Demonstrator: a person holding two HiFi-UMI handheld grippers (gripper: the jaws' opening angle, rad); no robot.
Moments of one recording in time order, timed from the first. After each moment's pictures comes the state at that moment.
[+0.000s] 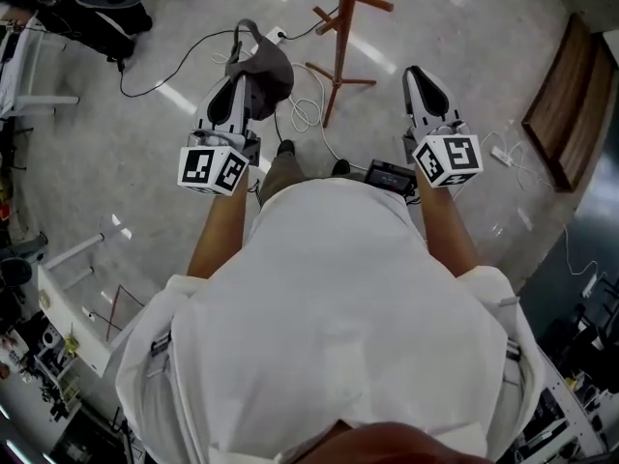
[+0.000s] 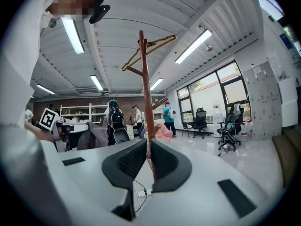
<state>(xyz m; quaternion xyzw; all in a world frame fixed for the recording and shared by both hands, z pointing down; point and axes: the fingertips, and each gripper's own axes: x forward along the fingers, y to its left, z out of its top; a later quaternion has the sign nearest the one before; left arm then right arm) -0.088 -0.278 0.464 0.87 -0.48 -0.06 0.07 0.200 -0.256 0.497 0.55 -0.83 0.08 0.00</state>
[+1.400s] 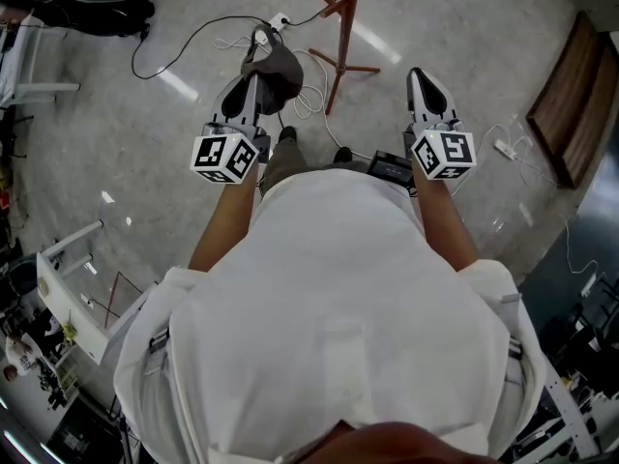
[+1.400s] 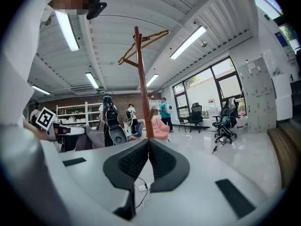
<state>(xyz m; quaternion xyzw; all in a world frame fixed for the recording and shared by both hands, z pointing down) -0.088 -0.264 0.530 0.86 -0.49 -0.03 0.15 0.212 -0.242 0.549 0.57 -0.81 0.10 0.01</state>
